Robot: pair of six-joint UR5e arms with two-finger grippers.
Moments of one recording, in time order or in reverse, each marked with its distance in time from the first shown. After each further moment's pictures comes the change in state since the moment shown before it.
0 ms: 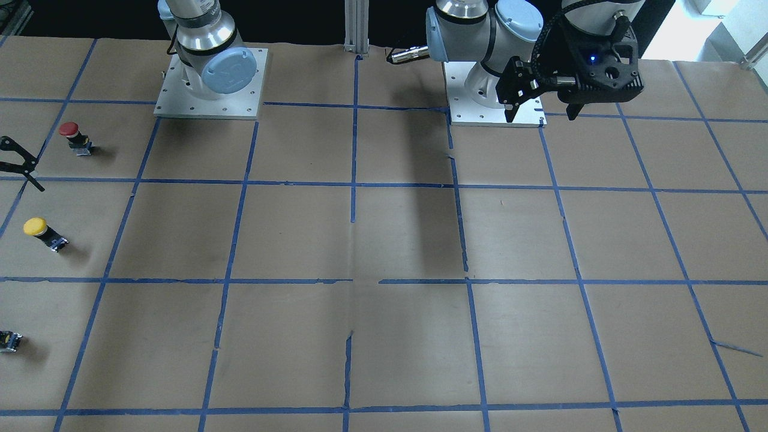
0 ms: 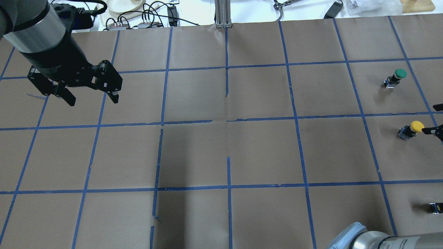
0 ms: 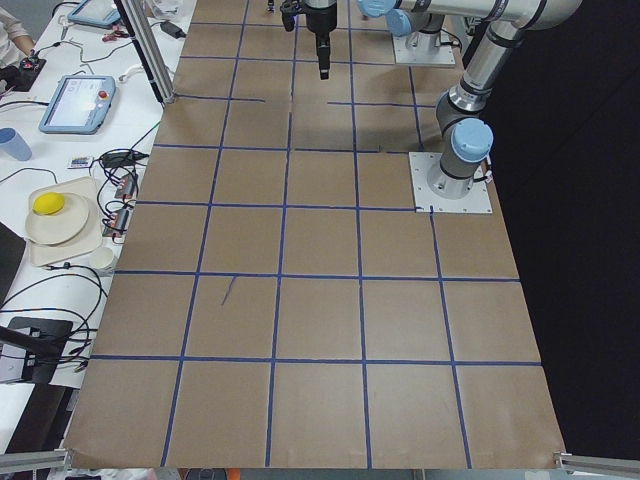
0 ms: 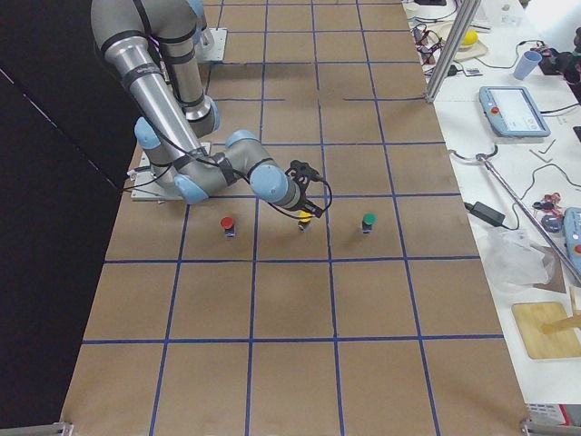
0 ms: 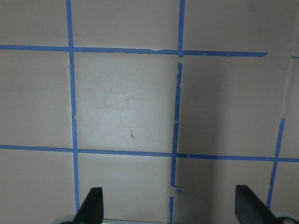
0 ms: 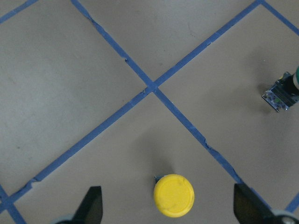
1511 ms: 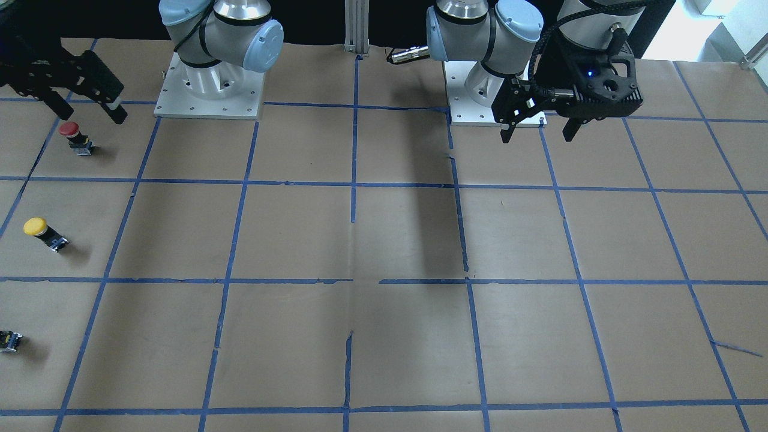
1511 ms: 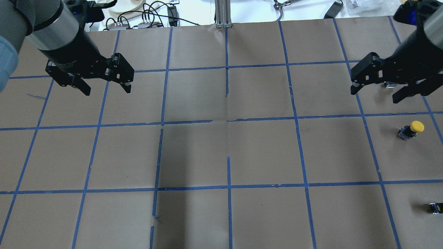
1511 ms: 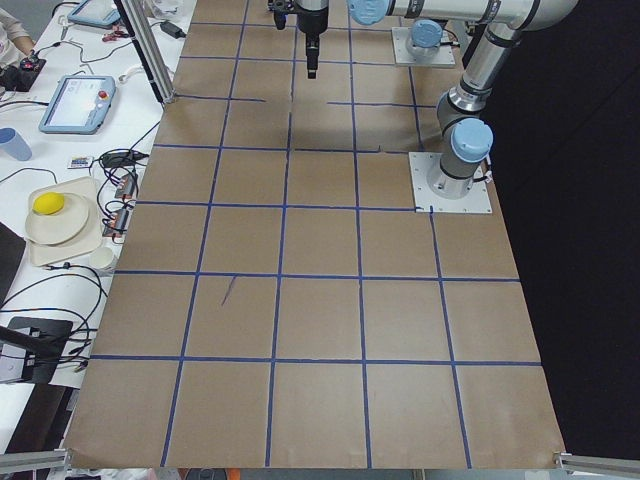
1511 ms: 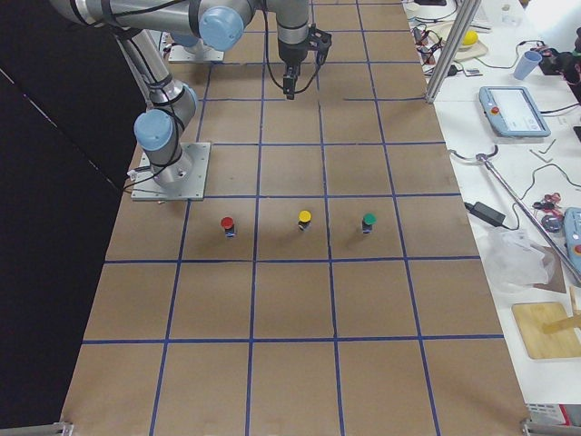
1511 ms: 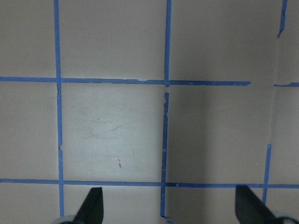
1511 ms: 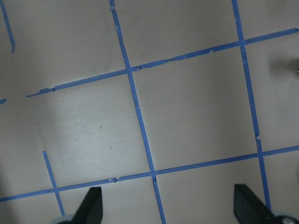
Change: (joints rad) left arm -0.024 -0.021 -0.029 0.137 -0.048 0.023; right arm 0.717 -0.245 -0.304 0.514 -0.314 1.768
